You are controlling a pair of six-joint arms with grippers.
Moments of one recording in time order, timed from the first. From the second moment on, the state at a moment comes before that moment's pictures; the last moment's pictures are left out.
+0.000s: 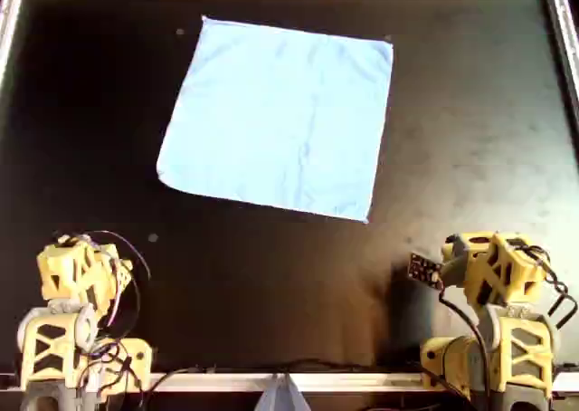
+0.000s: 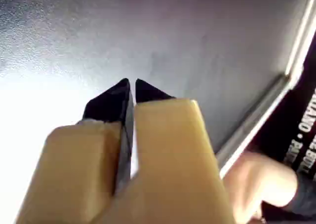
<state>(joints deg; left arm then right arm) 5.0 178.0 173.2 49.6 7.3 -1.7 -5.6 176.6 173.4 48.7 -5.0 -0.7</state>
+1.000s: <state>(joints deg) 5.0 178.0 173.2 49.4 8.3 -2.9 -5.6 176.6 173.4 48.0 -5.7 -7.6</state>
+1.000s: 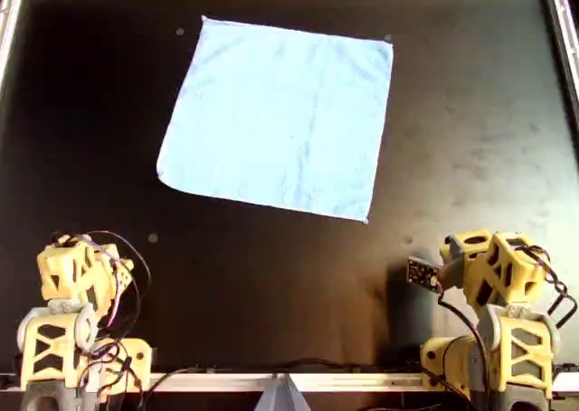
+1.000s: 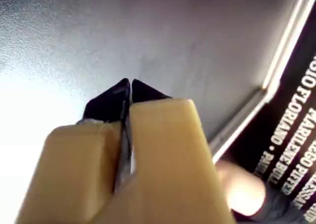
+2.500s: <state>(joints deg) -12.0 161.3 165.9 27.0 7.6 -2.9 12.4 132.4 139.7 46.1 -16.0 -3.3</state>
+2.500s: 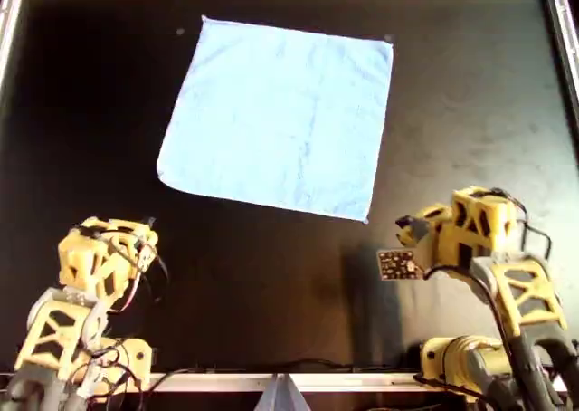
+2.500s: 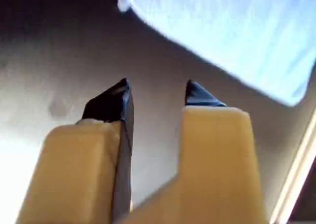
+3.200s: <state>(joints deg) -12.6 105.2 134.1 18.4 7.6 0.3 20.2 106.6 138.3 30.3 -15.8 -3.3</state>
